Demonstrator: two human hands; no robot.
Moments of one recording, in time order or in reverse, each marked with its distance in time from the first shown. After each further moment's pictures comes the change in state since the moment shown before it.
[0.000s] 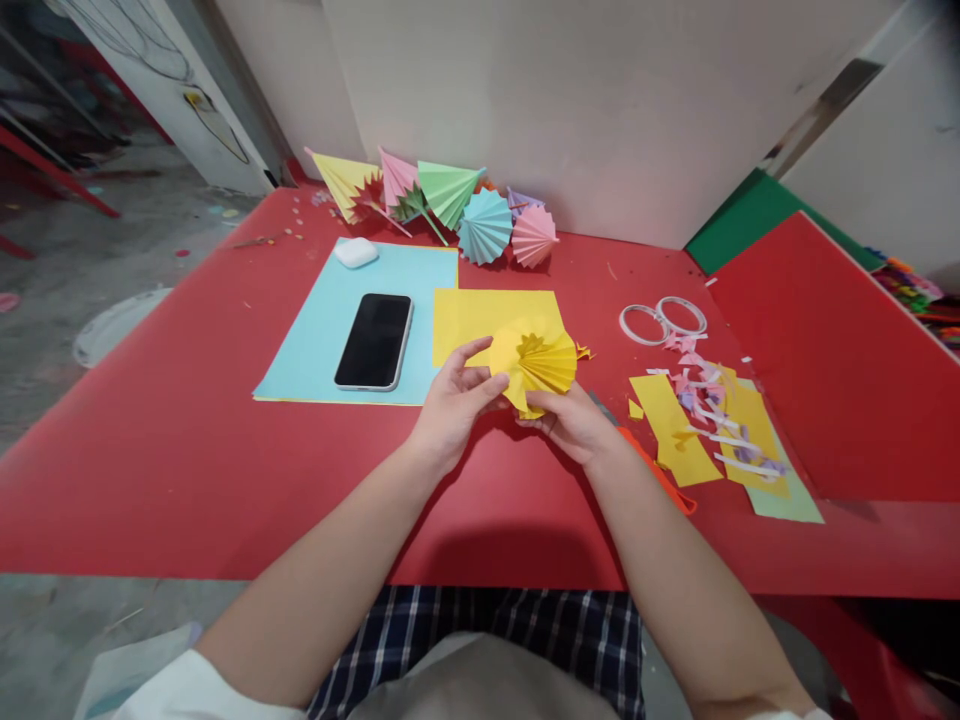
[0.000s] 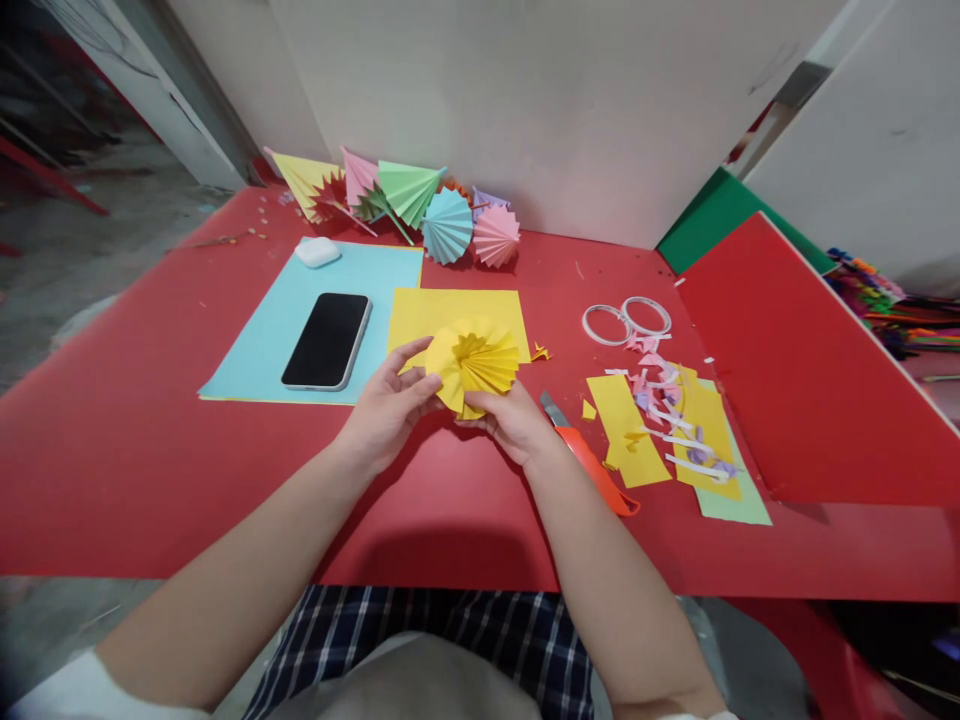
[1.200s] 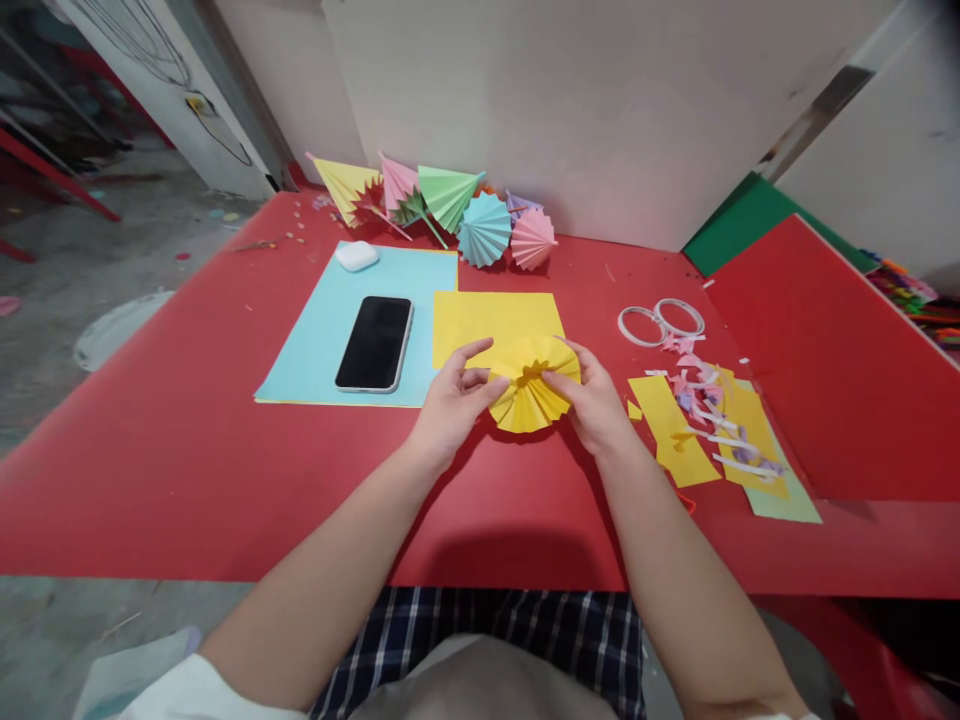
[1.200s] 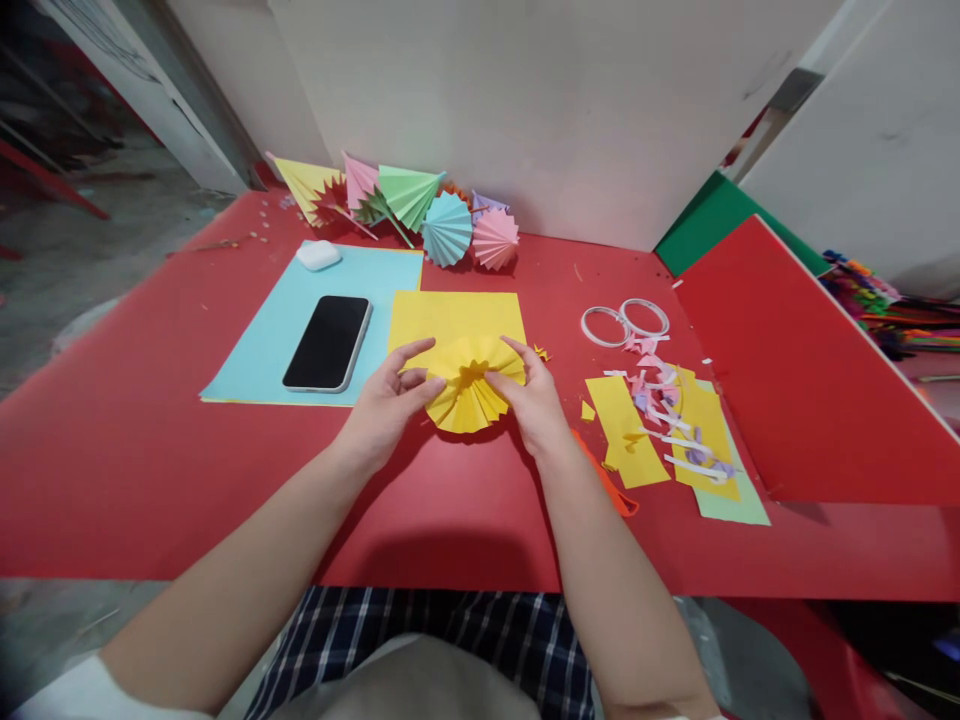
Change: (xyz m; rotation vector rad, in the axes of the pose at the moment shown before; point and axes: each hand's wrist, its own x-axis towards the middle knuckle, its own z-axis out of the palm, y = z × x) left_hand -0.001 0.005 0.000 0.233 0.026 0.044; right_hand 0.004 -0.011 -0.012 -0.190 0.250 -0.305
